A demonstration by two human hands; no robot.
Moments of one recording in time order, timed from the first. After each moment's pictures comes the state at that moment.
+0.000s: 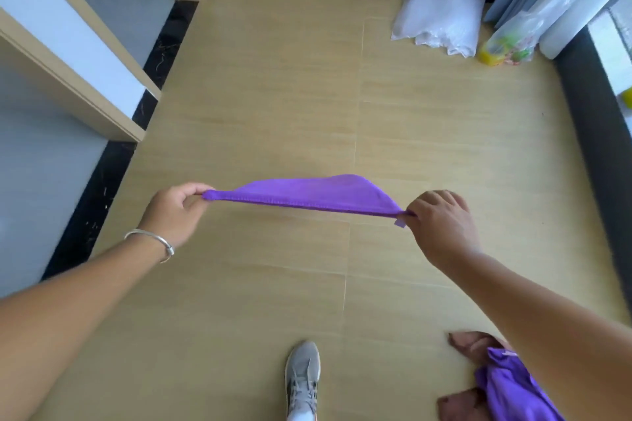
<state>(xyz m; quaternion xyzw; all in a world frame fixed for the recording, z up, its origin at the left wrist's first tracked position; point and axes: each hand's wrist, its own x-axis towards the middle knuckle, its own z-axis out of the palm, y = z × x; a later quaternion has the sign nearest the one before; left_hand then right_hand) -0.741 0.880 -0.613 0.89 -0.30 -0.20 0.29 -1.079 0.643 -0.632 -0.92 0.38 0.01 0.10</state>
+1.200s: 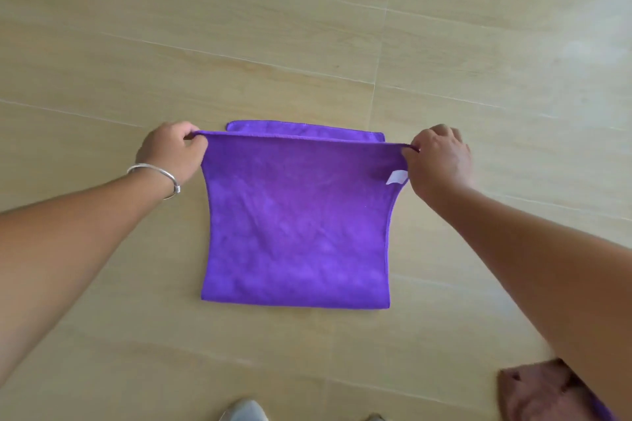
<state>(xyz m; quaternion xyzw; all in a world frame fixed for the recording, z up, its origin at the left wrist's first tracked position) -0.816 0.972 -1.074 0.93 -0.25 -0.19 0.18 -1.113 0.725 -1.072 -0.86 0.48 0.04 0.13</state>
